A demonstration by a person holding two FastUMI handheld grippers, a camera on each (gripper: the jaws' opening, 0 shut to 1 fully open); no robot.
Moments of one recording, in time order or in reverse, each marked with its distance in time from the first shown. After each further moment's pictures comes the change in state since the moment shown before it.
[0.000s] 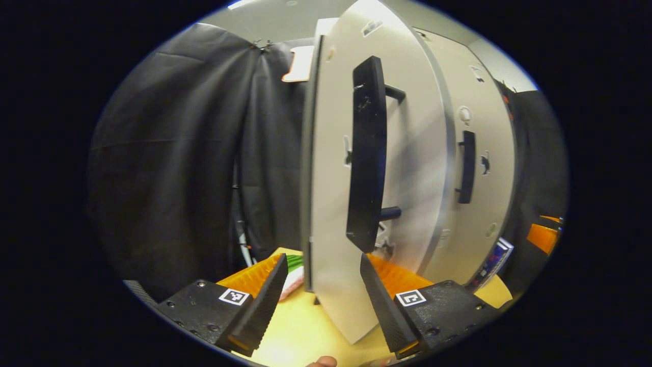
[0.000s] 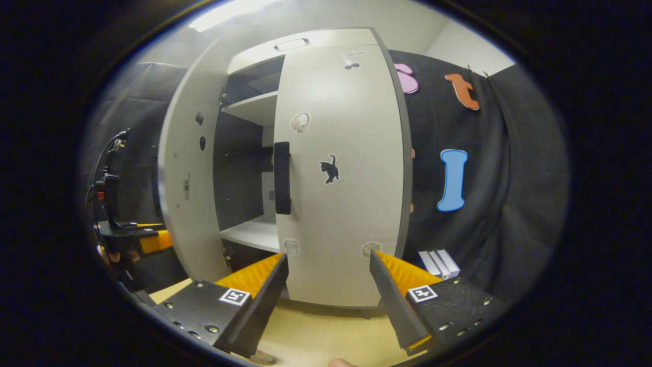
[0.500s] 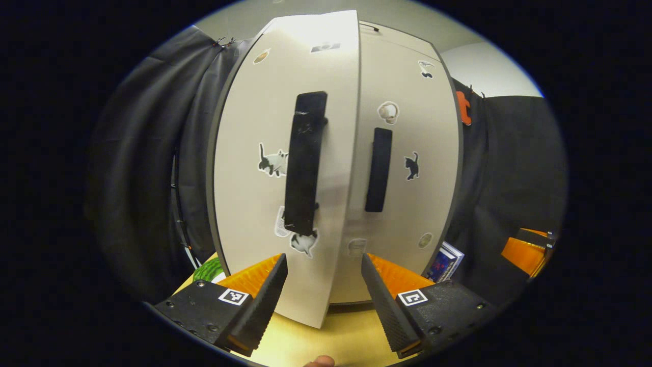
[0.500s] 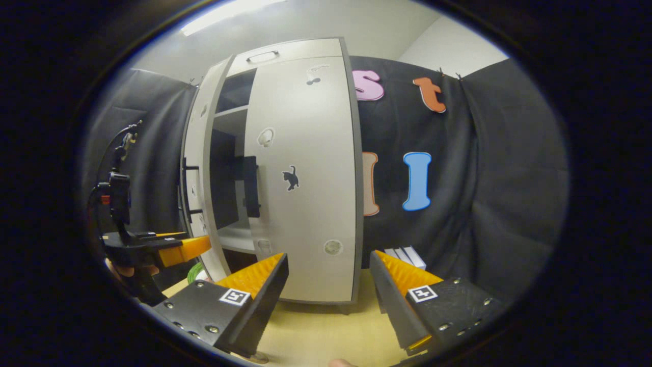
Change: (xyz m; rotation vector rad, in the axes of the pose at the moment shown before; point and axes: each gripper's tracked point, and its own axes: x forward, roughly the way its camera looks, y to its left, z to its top) left arm -0.013 -0.119 0.012 -0.033 -0.011 -0.229; right arm -0.043 -0.049 0.009 0.033 -0.027 -0.141
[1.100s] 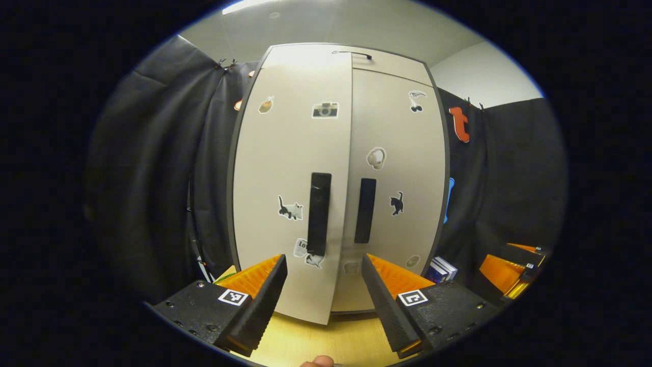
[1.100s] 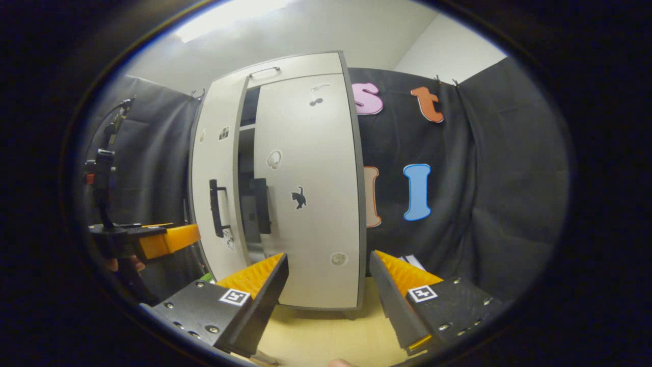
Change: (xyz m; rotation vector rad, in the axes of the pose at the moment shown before) left arm -0.056 0.004 0.072 0.012 -0.120 0.086; right arm -0.021 0.015 0.034 0.030 -0.066 0.026
